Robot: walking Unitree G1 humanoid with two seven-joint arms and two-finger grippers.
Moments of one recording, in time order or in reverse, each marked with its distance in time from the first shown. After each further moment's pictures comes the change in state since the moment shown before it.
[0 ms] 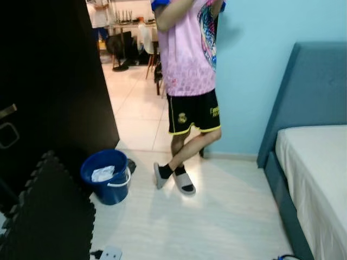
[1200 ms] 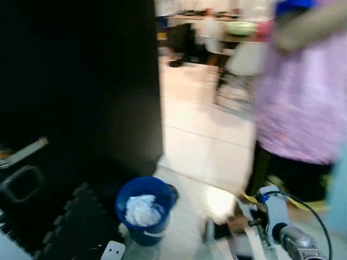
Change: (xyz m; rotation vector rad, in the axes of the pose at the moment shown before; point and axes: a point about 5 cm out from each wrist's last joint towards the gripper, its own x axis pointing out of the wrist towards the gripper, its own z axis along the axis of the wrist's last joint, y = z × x) left arm -0.001 0.001 -0.006 0.022 0.015 -0.007; right arm -0.001 0.035 0.142 -0.334 -0.387 0.343
